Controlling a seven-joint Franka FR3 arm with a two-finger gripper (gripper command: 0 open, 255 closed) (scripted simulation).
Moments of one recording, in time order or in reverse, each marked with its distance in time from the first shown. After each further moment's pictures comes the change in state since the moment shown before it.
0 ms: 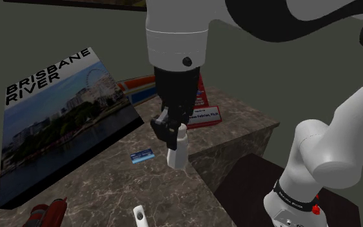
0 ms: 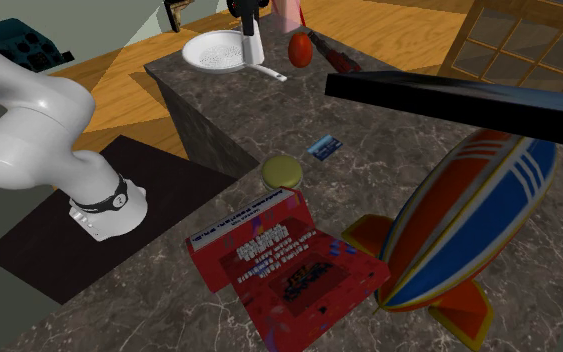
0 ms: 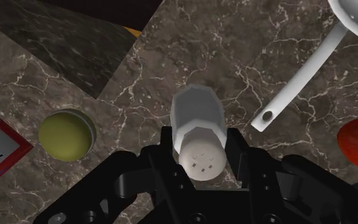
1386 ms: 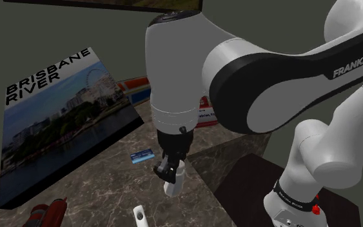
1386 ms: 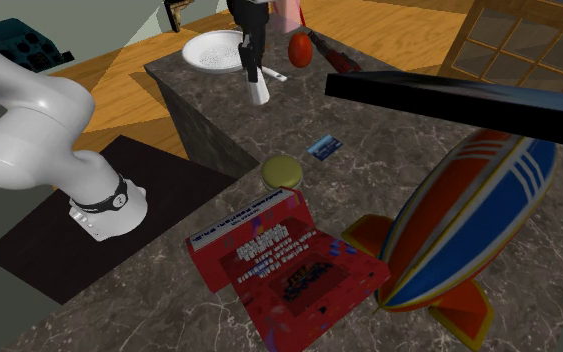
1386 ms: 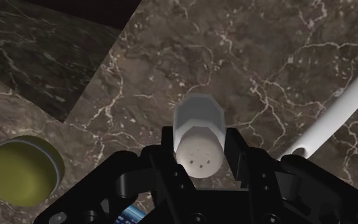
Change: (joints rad) arm 0.011 0.010 0.030 -0.274 0.009 0.283 0.018
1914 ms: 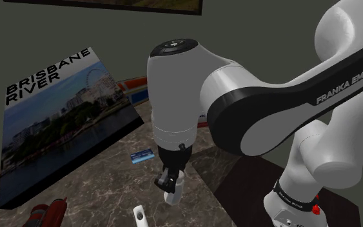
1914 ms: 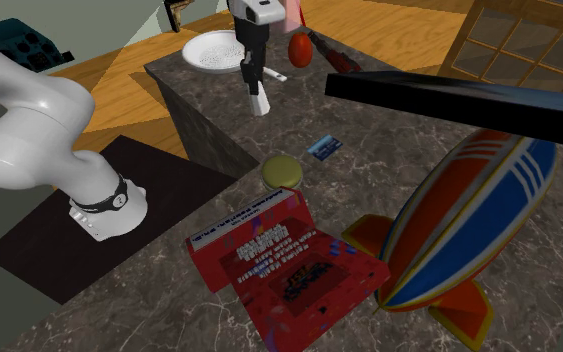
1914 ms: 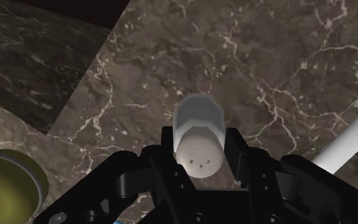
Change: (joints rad) arm 0.000 0.027 0.017 -0.072 -0.006 0.096 0.016
